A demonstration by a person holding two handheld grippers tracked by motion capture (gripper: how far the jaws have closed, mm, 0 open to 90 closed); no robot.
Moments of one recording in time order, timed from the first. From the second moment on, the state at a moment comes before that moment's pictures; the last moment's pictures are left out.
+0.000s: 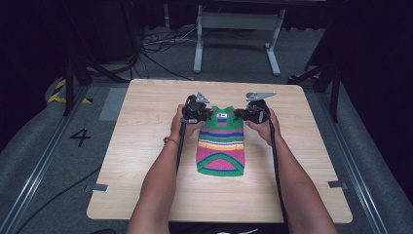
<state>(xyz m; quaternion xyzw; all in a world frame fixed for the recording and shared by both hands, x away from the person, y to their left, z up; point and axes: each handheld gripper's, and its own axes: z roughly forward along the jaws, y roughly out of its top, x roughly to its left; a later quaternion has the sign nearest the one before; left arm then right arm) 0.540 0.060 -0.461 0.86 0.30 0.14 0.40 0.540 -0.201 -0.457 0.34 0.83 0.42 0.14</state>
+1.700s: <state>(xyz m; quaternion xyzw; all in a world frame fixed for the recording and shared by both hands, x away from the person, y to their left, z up) 0.372 0.092 -0.464 0.92 0.02 0.14 0.36 0.370 -0.218 -0.461 0.07 0.90 0.43 0.07</state>
